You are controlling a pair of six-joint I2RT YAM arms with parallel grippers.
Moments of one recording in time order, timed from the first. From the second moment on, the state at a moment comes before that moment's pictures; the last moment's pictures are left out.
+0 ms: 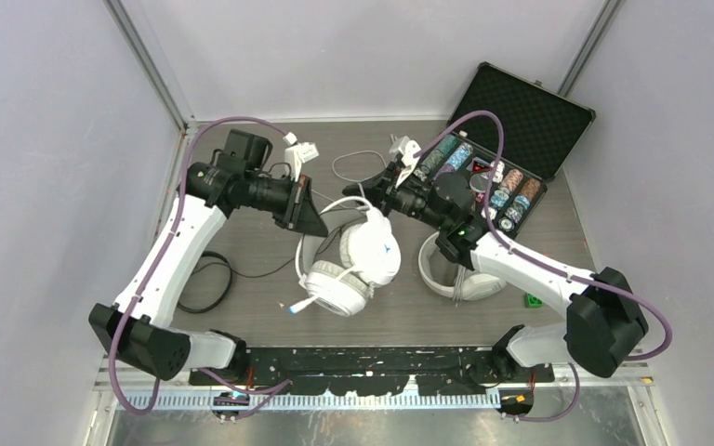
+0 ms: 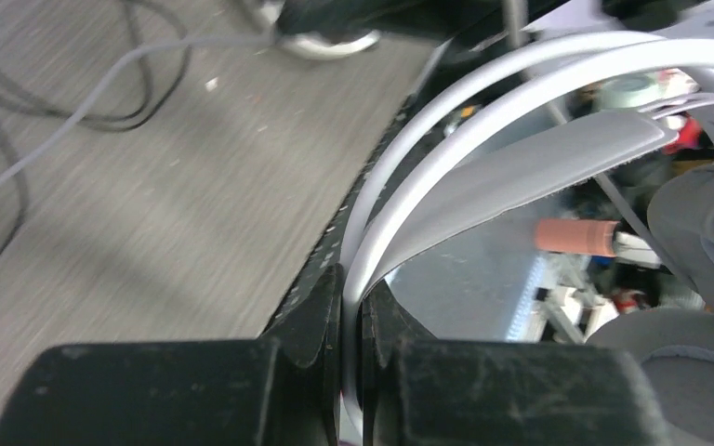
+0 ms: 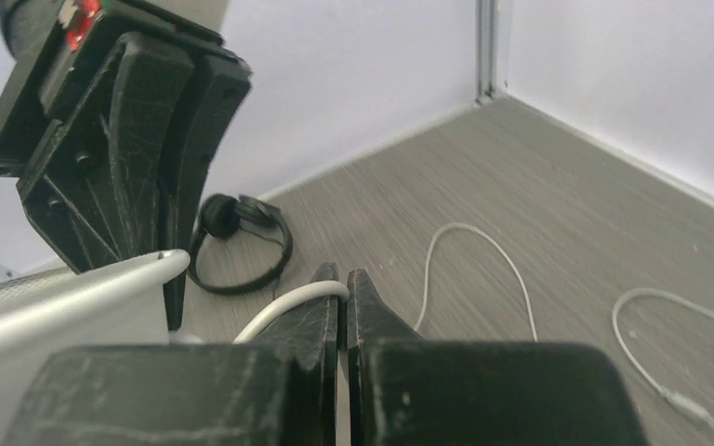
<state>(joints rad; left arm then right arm) -0.37 1.32 1.47 -1.05 0.91 -0.07 0.70 1.34 0.88 0.64 -0.43 0.25</state>
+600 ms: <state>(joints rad) -0.43 1.33 1.54 -1.17 0.30 0.23 0.64 1.25 1.11 -0.14 -0.43 0.15</state>
